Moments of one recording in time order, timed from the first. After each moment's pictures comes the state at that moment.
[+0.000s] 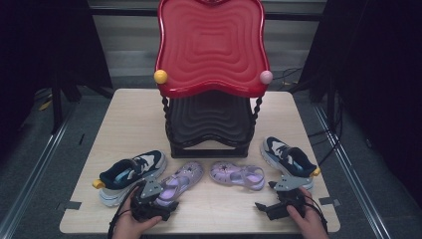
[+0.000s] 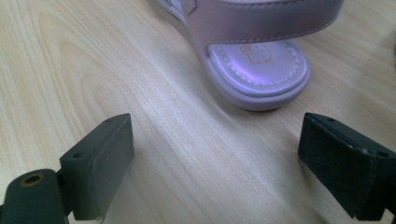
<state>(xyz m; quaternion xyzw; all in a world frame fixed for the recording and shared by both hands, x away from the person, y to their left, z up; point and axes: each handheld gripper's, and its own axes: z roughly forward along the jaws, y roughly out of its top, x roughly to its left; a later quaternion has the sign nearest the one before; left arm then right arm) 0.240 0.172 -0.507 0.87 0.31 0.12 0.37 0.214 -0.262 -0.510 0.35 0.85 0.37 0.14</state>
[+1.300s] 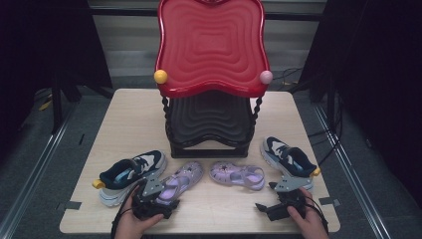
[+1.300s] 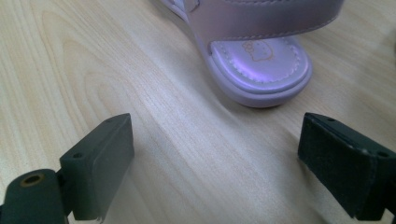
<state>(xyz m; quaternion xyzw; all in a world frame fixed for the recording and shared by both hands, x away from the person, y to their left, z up) 0.243 0.168 -0.507 0.86 0.32 0.12 0.37 0.212 -0.263 -0.510 0.35 0.85 0.37 0.13</state>
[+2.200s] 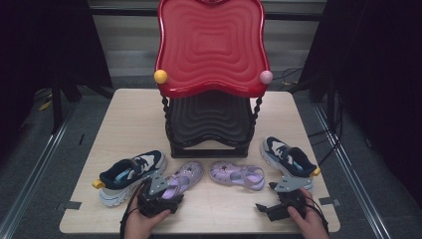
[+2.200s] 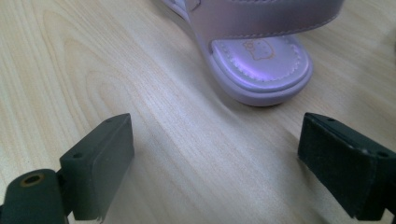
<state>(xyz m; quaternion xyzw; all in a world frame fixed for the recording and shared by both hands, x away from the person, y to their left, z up) 0.244 0.151 -0.506 0.85 0.35 0.15 0.37 0.211 -0.264 -0.510 0.35 0.85 0.37 0.13</state>
